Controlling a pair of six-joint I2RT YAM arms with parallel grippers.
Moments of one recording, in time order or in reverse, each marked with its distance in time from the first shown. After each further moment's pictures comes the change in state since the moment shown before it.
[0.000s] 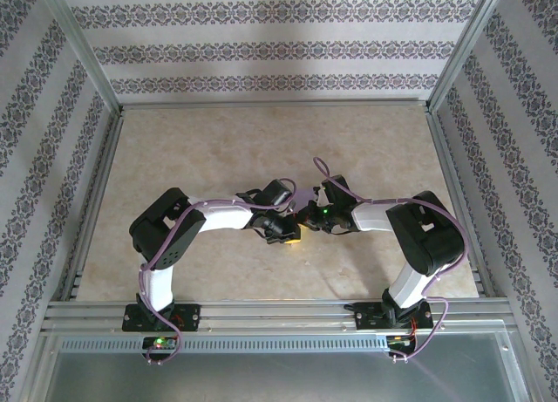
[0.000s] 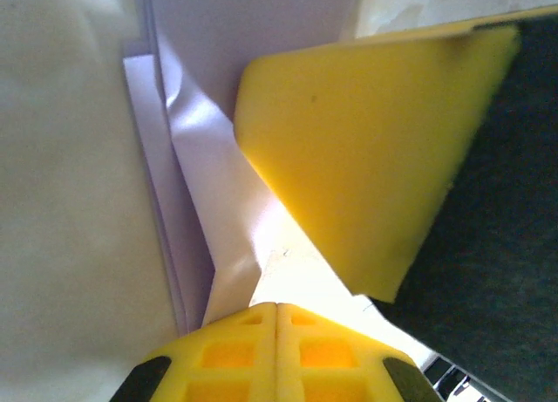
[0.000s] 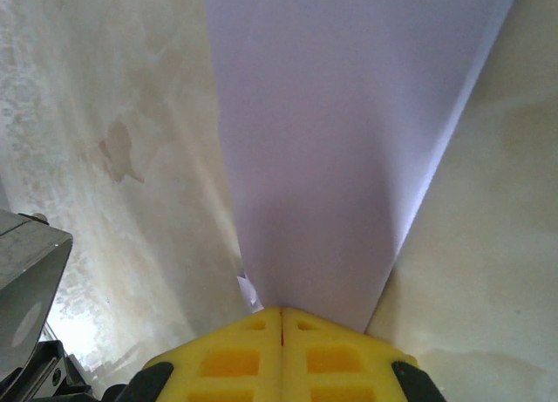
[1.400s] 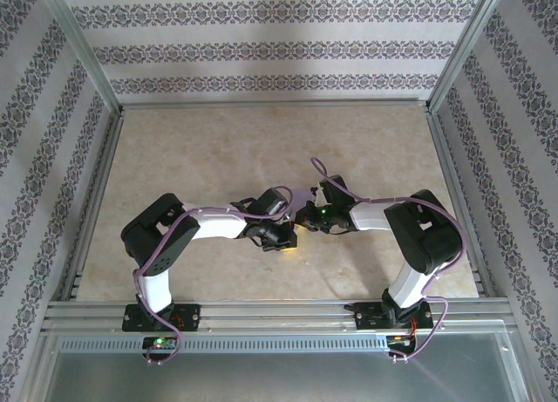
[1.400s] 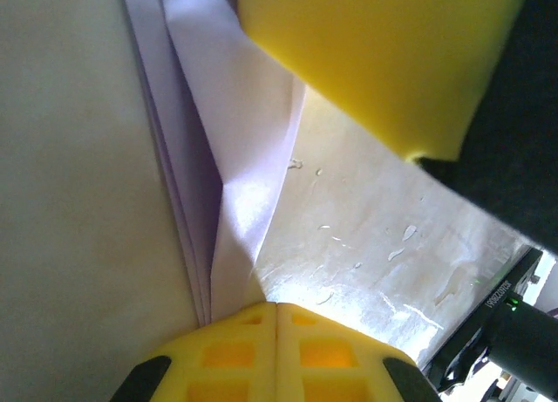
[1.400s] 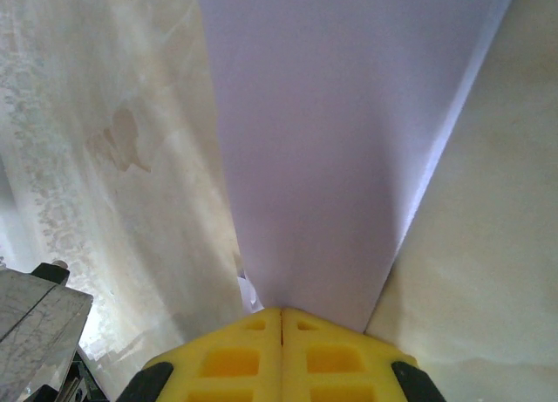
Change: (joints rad) left arm -0.028 -0.070 -0.126 0.087 -0.004 -0.001; right arm 0.011 0.015 0.012 -0.004 -0.019 0.000
